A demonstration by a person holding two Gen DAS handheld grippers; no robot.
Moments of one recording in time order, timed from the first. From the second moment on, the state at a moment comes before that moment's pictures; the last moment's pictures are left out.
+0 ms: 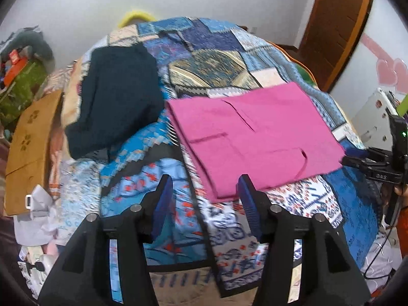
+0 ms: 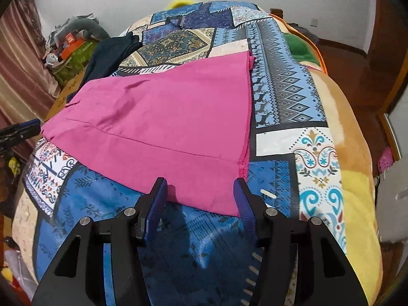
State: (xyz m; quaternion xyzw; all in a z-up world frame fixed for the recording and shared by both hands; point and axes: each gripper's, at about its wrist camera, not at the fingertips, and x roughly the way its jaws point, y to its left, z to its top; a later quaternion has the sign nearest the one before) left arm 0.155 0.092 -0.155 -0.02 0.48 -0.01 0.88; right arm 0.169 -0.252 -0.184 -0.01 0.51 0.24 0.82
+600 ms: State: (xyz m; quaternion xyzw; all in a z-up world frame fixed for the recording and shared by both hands) left arm 0.257 0.131 -0.155 -0.08 0.48 0.01 0.87; right arm 0.242 -0.233 -0.144 -0.04 0.44 0.23 0.87
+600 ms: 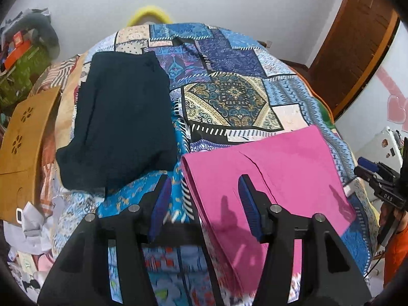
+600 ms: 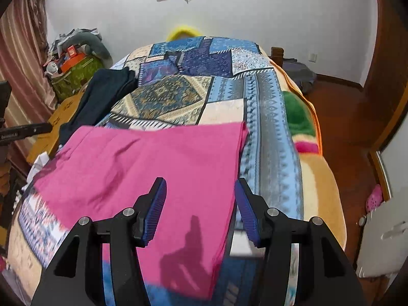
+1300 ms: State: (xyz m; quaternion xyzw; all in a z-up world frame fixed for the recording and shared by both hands) left arm 0.310 0.149 -0.220 -0.17 0.54 -0.05 0.82; right arm 0.382 -0.215 -0.220 -0.01 0.51 0.21 0.83
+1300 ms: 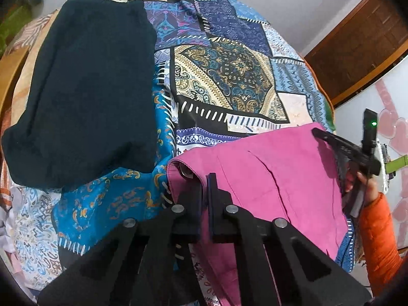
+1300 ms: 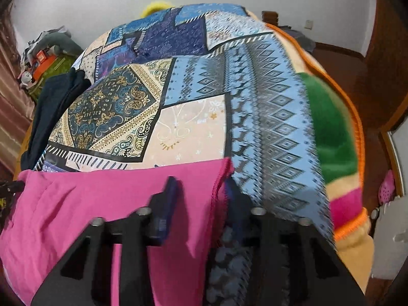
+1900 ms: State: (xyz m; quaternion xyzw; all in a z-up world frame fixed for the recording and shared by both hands) left arm 0.293 0.130 -0.204 -0.01 0.52 0.03 0.85; right arm 0.370 -0.196 -0.210 -0.13 0.47 0.16 0.86
